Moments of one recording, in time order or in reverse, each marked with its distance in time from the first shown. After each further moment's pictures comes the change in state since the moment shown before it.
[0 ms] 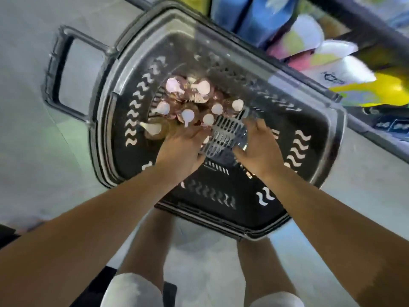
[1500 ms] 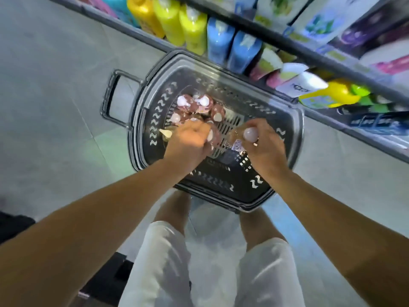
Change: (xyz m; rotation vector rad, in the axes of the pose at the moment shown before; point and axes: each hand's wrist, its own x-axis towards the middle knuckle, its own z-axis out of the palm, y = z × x) left_hand -0.059 0.065 -0.113 -0.047 0.206 0.106; right_hand -0.107 -0.033 -0.091 0.522 0.258 0.041
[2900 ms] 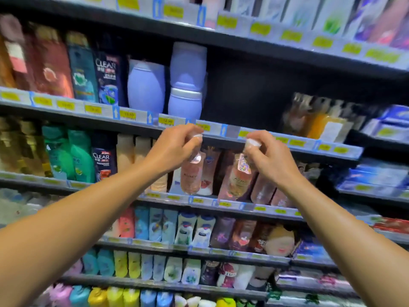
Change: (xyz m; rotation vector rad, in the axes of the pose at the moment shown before) left_hand -0.057 0.358 -0.616 -0.184 0.769 0.743; right_hand -0.301 -0.429 -0.501 -0.186 0.945 -0.684
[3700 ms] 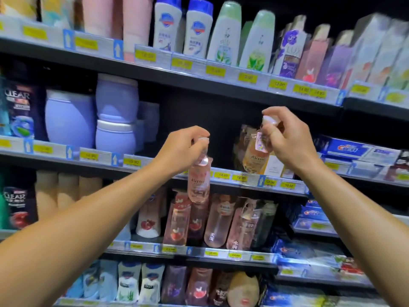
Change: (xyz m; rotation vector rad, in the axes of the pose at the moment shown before) left_hand 0.134 0.118 0.111 -0.192 0.078 -0.010; right_hand 0.102 0.102 -0.168 -0.033 0.271 -0.174
